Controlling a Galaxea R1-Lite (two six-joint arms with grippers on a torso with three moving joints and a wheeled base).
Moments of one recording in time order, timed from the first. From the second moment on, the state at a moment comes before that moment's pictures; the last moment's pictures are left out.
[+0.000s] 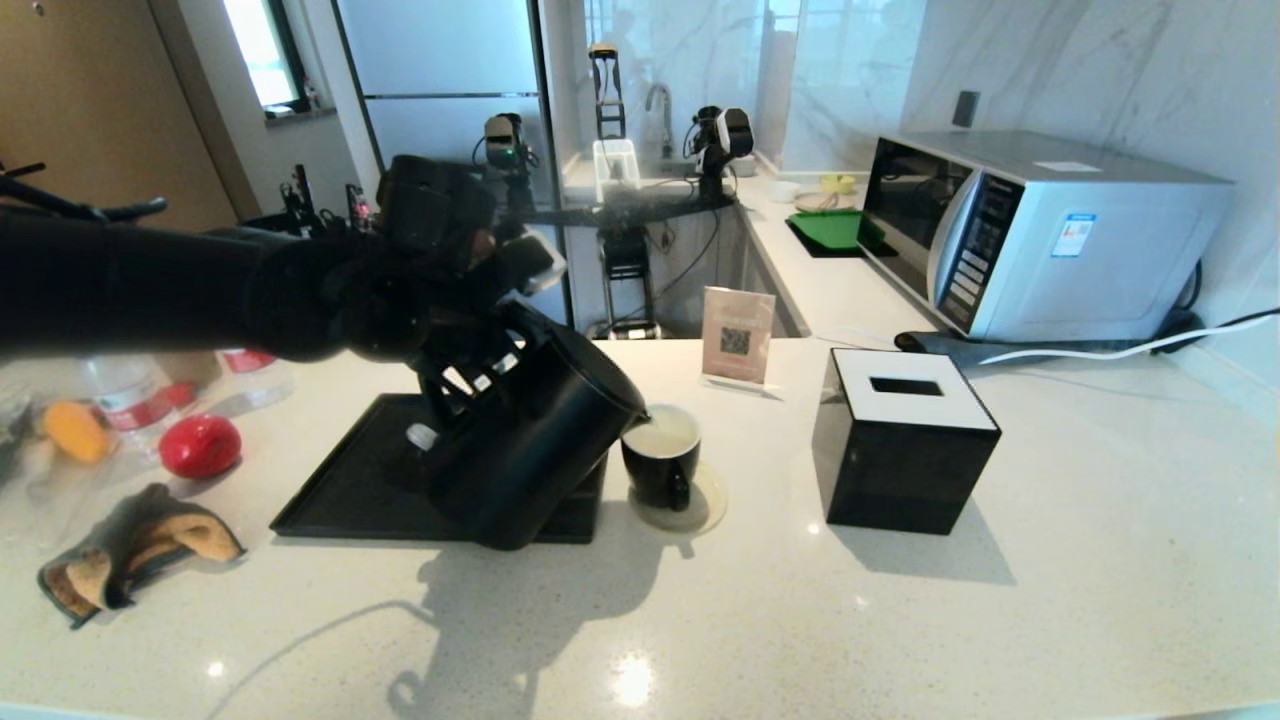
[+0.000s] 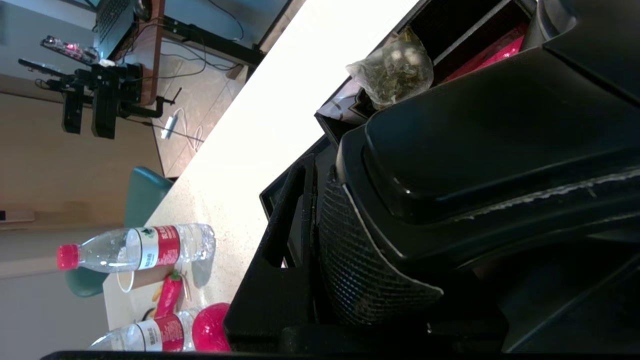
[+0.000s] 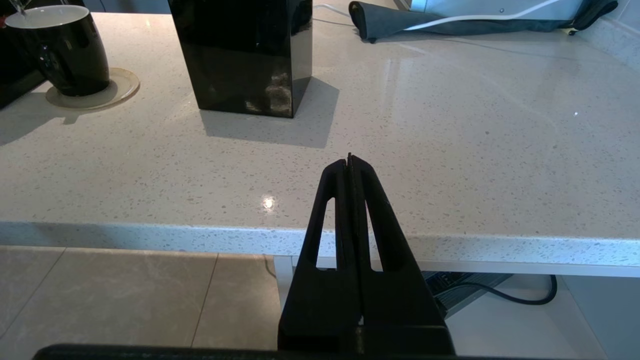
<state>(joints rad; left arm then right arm) -0.41 1.89 -1.46 0.12 0.36 0.63 0.00 0.00 0.00 0.00 0.01 -0.02</state>
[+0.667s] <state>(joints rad) -0.41 1.89 -1.46 0.13 0.36 0.63 0.00 0.00 0.00 0.00 0.01 -0.02</state>
